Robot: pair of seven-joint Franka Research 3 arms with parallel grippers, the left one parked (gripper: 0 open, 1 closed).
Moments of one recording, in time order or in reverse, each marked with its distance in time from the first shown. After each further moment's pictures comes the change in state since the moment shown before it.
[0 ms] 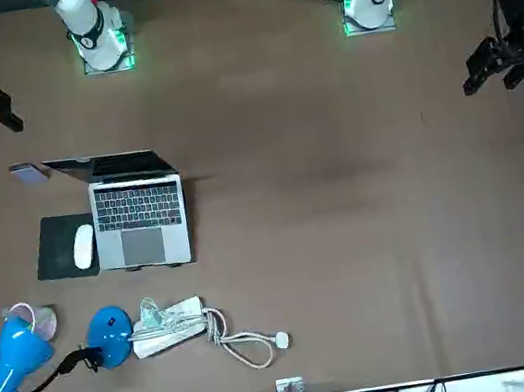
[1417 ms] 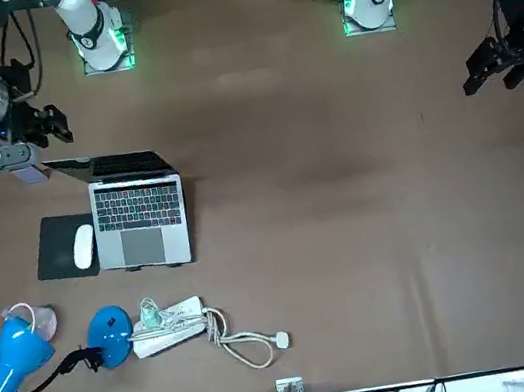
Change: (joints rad) arm 0.089 0.063 0.028 -0.135 0.004 0.057 0.059
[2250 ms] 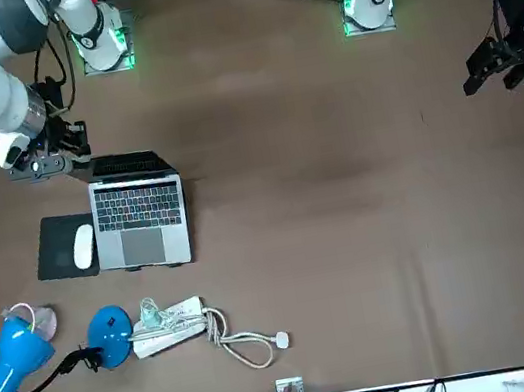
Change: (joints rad) arm 0.047 0.001 0.000 -0.154 0.007 0.170 0.049
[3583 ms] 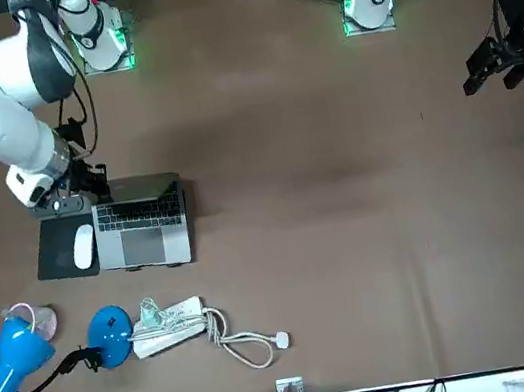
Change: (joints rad) arm 0.000 0.167 -0.001 -0.007 0.009 0.281 0.040
